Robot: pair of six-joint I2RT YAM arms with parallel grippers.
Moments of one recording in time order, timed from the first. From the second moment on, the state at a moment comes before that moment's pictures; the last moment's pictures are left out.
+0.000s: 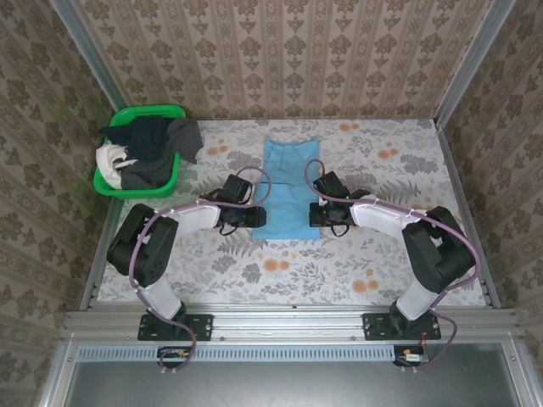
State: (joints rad) left arm -0.57 1.71 0.91 -0.23 0.18 -0.41; right arm 0.50 1.65 0.96 -0.39 -0.03 0.48
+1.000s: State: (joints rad) left arm -0.59 1.64 0.93 -0.21 0.20 -0.46; right arm 0.48 1.56 0.86 -0.35 -0.03 0.46
